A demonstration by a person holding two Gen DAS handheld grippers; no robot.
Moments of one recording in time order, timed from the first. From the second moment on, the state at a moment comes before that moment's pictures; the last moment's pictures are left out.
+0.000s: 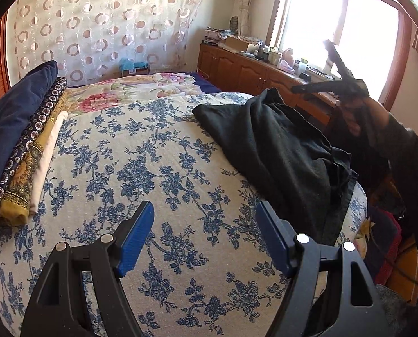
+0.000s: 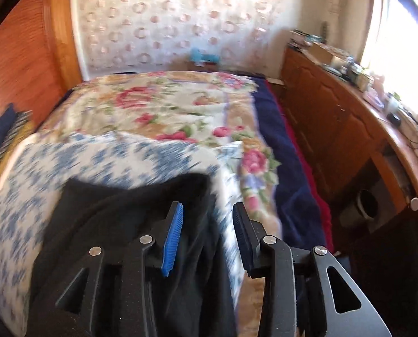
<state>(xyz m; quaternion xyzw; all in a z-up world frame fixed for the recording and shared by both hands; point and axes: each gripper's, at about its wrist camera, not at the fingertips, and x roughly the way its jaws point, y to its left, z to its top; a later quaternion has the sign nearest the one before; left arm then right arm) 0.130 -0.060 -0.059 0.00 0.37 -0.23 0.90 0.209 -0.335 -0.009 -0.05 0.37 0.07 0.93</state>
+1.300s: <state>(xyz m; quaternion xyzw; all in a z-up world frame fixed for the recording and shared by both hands) 0.123 -0.159 -0.081 0.05 0.40 -0.30 0.86 0.000 -0.390 -0.069 0.00 0.34 0.11 0.93</state>
